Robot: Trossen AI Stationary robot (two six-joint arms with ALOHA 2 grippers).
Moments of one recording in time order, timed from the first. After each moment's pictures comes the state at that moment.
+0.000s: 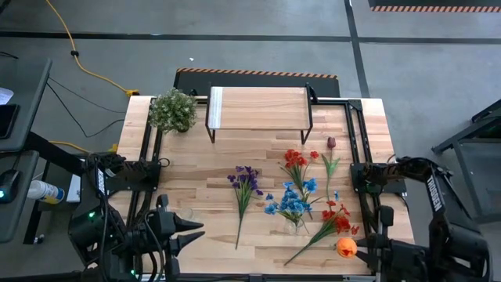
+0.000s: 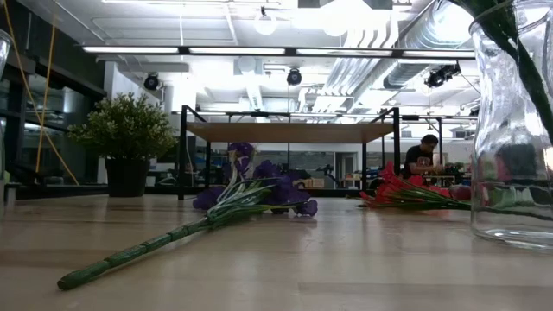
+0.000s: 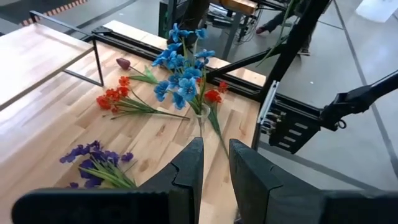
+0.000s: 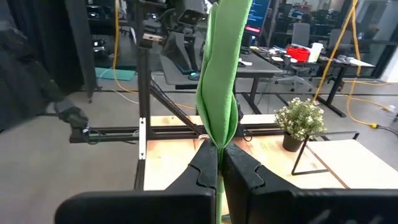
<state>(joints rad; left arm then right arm) -1.01 1.83 2.34 -1.48 -1.03 -1.17 1.22 1.82 2.28 -1.32 1.36 0.80</state>
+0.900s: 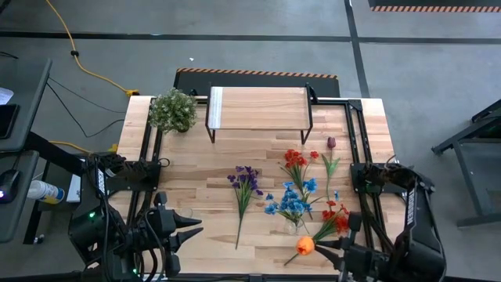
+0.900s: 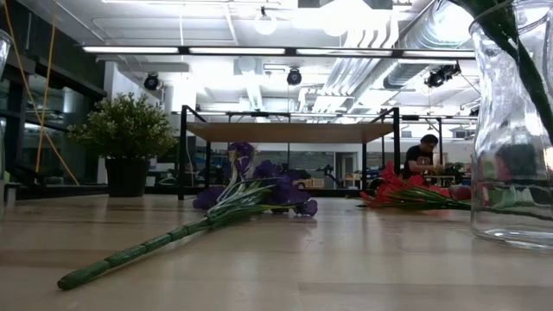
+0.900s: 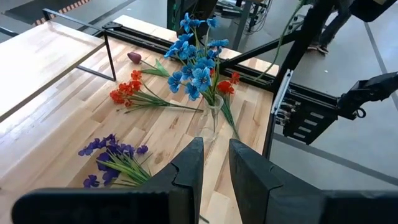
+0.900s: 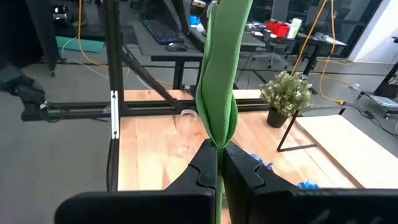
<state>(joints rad) -1.01 1.83 2.34 -1.57 -1.02 -1.20 1.10 1.93 2.28 -1.39 1.27 0.91</state>
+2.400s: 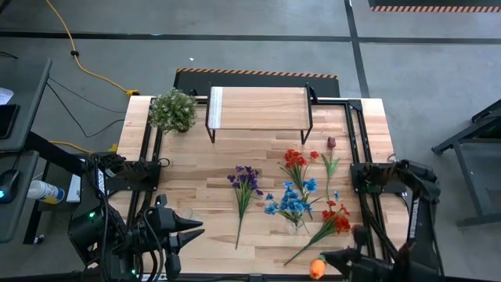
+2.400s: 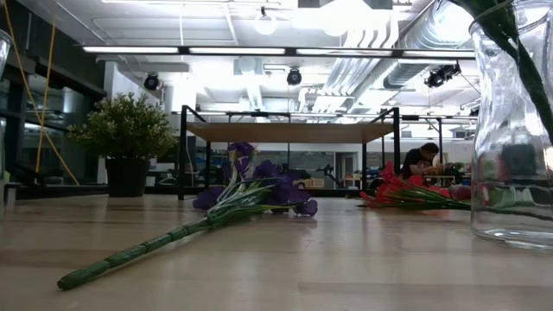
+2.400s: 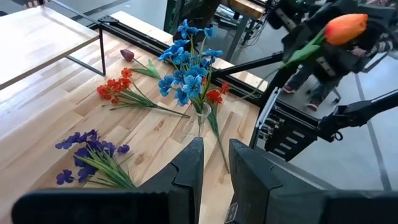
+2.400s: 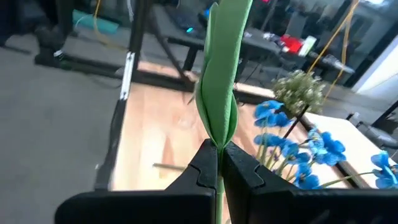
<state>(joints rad) -1.01 1.83 2.34 -1.51 -1.04 -1.29 1.23 1.84 1.81 -1.22 1.33 0.96</state>
